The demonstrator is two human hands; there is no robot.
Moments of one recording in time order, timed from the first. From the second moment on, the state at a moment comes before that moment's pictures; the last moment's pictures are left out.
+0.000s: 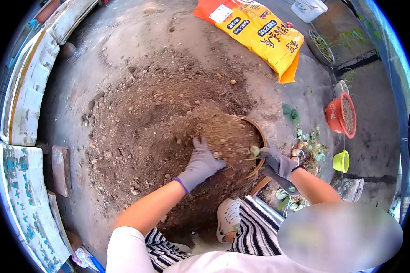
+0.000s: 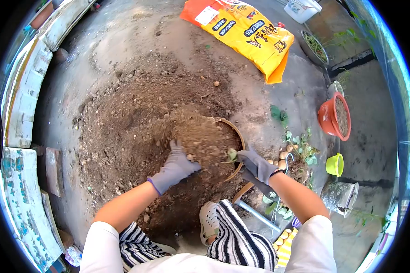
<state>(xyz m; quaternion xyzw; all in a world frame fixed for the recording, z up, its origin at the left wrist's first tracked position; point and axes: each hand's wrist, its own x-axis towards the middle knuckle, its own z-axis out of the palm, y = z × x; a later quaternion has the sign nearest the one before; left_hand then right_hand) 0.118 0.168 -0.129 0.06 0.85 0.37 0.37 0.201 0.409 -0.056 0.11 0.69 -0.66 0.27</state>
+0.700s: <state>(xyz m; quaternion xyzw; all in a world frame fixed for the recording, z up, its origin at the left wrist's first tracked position) 0.176 -0.053 0.032 -0.24 0.71 0.58 0.31 0.279 0.348 -0.058 0.36 0.47 -0.80 0.14</state>
